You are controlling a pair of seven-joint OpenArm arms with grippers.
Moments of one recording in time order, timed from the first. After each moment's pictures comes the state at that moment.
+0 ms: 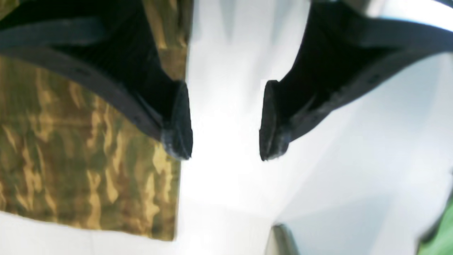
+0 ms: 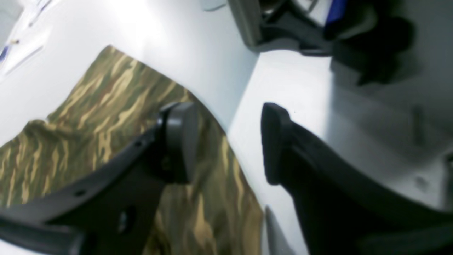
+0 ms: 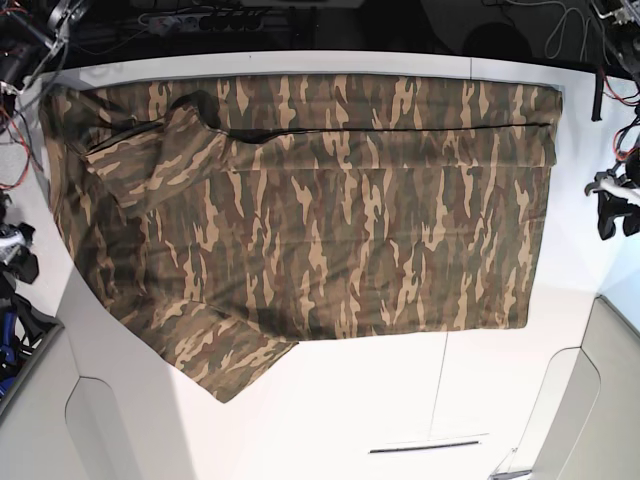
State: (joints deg) left arm 13.5 -25.9 -37.8 91.7 -32.1 -23.6 36.4; right arm 8.0 19.7 38.6 72.0 32.8 31.6 -44.3
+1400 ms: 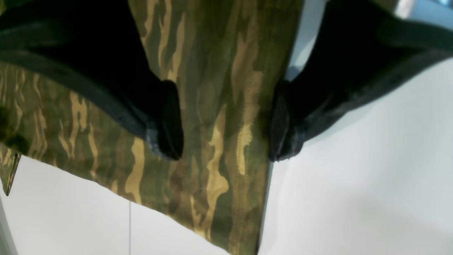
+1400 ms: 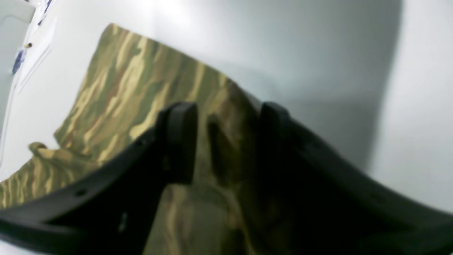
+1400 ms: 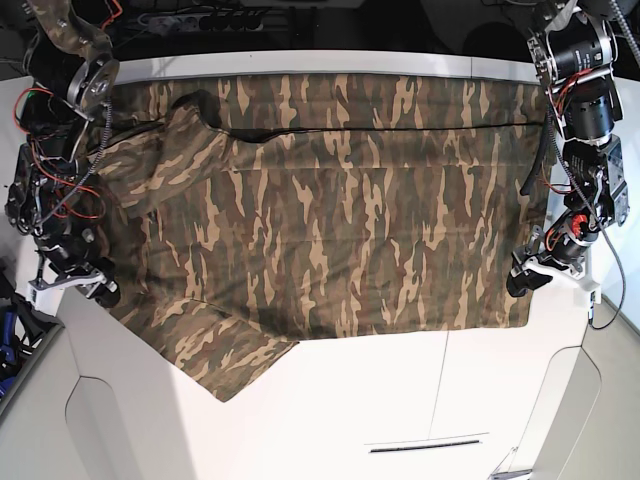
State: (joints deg) left arm -16.2 -22.7 -20.0 49.6 -32.7 -25.9 30.9; right arm 23.5 12.4 31.6 42.1 20.2 31.1 -29.3
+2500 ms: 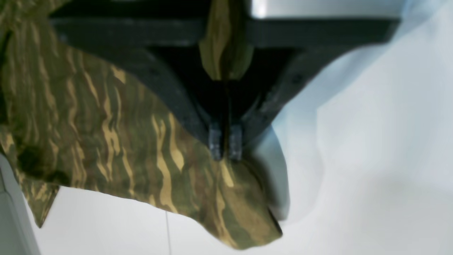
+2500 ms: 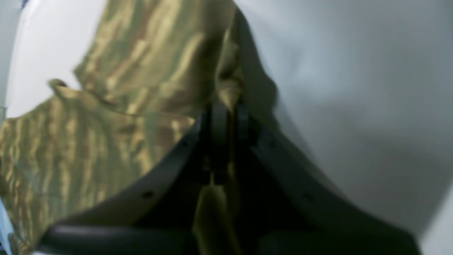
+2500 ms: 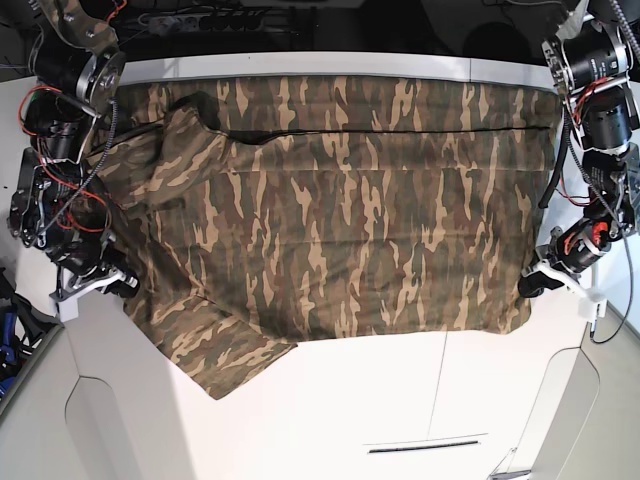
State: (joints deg) left arm -18.3 -26.7 -19.9 49.7 -39.2 -35.5 39.7; right arm 23.0 11.9 27.8 50.6 26.8 32.4 -46.5
